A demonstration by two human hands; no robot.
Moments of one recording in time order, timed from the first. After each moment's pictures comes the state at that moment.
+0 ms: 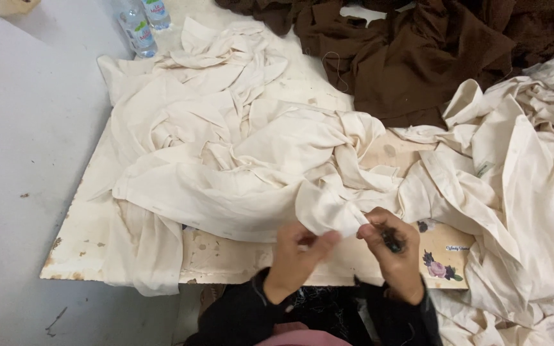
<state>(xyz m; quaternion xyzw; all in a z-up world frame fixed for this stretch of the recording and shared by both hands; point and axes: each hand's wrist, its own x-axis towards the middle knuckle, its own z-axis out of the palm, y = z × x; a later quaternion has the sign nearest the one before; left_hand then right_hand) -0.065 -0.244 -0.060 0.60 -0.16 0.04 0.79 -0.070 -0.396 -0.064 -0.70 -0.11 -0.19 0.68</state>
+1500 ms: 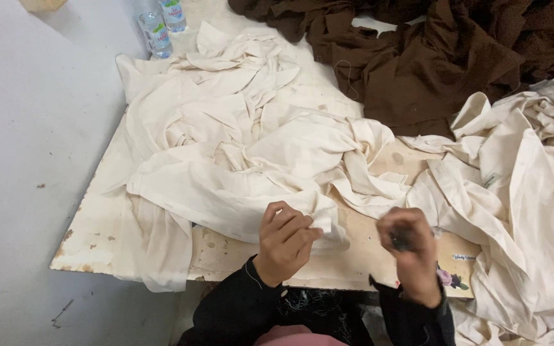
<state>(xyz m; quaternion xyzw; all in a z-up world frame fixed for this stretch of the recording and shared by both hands) -0.043 -0.210 -0.062 0.71 -0.36 0.47 0.39 -0.064 -0.399 -0.058 -0.62 -0.29 -0.17 0.71</state>
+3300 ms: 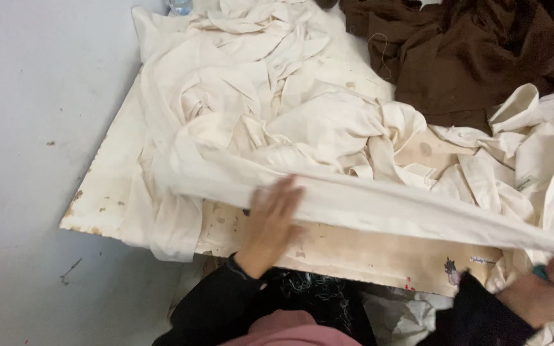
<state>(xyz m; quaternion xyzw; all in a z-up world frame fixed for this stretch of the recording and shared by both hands) -0.049 -0.174 -0.087 0.93 -0.24 0.08 0.25 -0.055 -0.607 -0.179 -0.35 0.16 -0.55 0.74</state>
